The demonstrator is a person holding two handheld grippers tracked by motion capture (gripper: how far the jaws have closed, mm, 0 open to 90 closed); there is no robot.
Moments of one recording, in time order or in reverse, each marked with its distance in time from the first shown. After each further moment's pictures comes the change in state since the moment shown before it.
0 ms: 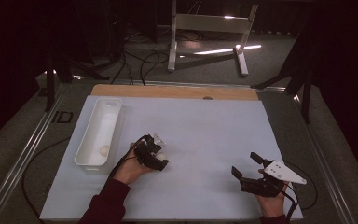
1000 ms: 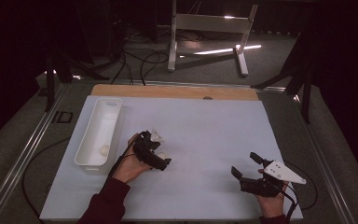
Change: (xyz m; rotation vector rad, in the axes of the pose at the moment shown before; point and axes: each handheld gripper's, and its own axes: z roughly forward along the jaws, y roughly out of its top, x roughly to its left) left arm 0.004 0.006 -0.013 -0.089 -0.005 -0.015; right arm 0.000 0.000 0.001 0.002 0.002 0.004
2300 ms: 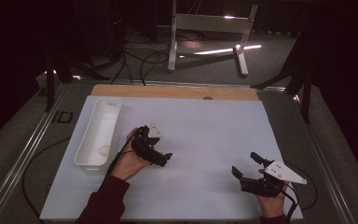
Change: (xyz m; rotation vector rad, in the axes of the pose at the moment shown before) left arm 0.000 0.014 -0.022 -0.079 0.014 0.023; right arm -0.001 0.000 -0.001 -0.004 -0.004 0.005
